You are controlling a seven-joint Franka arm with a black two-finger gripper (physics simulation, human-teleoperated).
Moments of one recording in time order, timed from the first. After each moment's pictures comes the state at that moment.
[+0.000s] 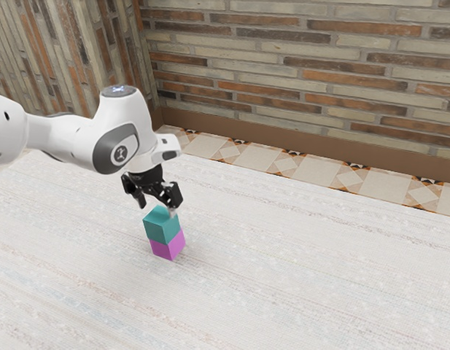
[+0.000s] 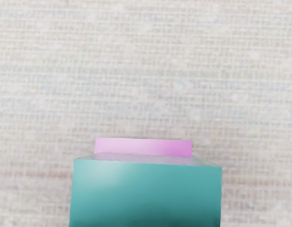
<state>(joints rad) -0.11 0.11 0.09 -2.12 0.01 2.32 -0.06</state>
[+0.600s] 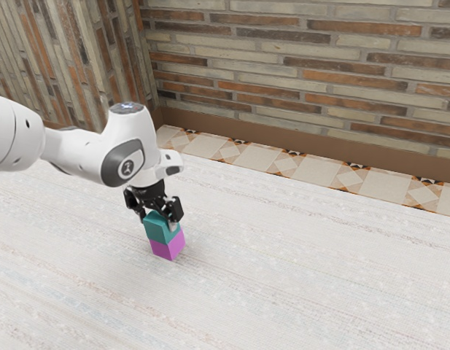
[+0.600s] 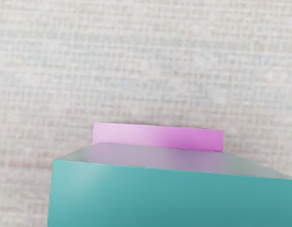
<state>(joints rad) -0.09 0.20 0.08 -2.12 0.01 2.34 -0.08</state>
